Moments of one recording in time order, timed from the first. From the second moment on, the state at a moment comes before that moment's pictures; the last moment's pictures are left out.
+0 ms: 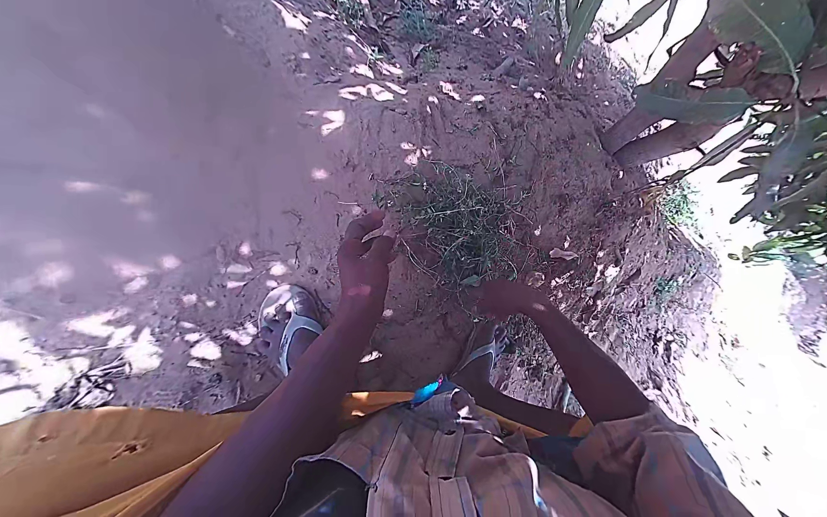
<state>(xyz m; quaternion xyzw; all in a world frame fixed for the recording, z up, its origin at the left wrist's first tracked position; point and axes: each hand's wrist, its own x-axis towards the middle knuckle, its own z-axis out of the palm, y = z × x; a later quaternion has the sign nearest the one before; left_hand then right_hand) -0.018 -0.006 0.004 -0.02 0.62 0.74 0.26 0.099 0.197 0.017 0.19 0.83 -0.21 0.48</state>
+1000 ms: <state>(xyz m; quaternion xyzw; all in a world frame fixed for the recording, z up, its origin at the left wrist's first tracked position) -0.022 -0.010 -0.005 -0.02 0.64 0.72 0.25 0.097 0.102 -0.051 0.13 0.94 -0.10 0.31</state>
